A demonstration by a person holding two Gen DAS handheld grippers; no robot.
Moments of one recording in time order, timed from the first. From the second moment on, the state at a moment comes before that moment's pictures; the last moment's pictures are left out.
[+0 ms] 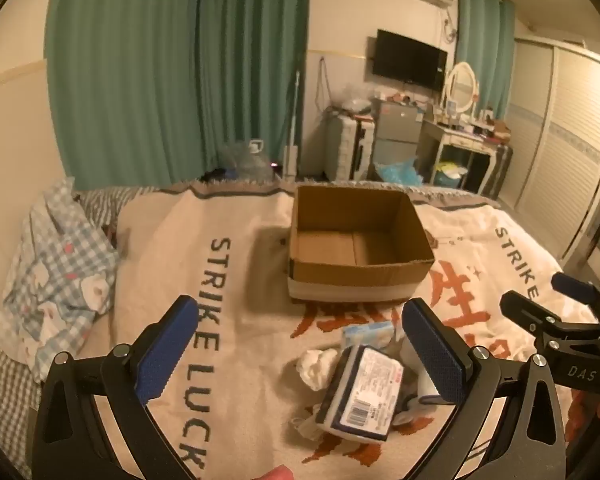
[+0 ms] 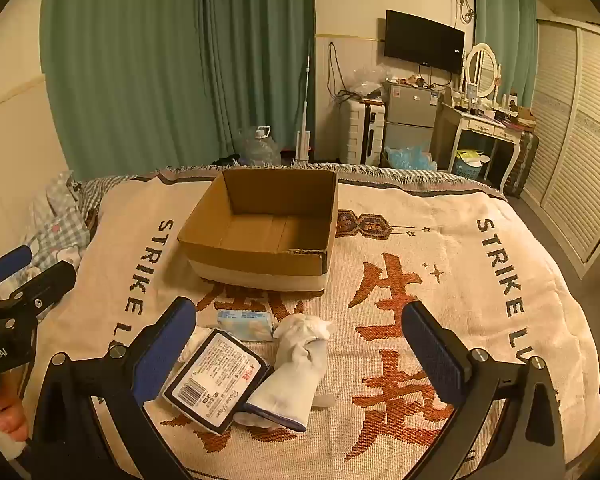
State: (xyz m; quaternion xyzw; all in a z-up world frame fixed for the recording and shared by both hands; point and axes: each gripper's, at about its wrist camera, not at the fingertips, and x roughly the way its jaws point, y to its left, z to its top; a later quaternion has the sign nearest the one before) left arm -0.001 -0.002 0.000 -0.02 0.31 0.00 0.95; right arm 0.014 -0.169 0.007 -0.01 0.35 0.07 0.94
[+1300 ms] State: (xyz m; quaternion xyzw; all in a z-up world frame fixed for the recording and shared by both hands) left arm 0.000 0.001 -0.003 -0.02 0.31 0.00 0.95; right arm 0.016 -0.170 0.002 -0.01 0.36 0.07 0.93
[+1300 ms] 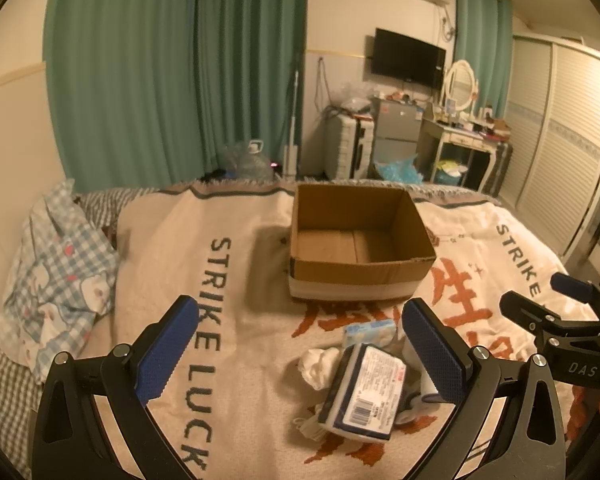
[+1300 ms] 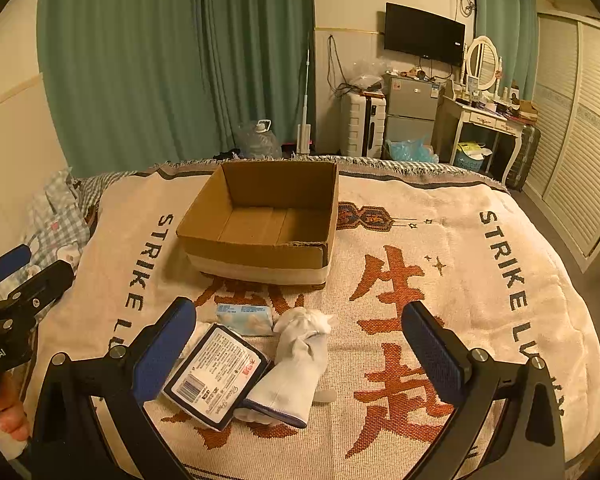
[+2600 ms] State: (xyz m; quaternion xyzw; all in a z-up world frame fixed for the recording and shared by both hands) left arm -0.001 0.002 -0.003 -0.03 0.31 0.00 0.95; right arm 0.012 -0.170 -0.003 -0.01 0.36 0.08 0.93
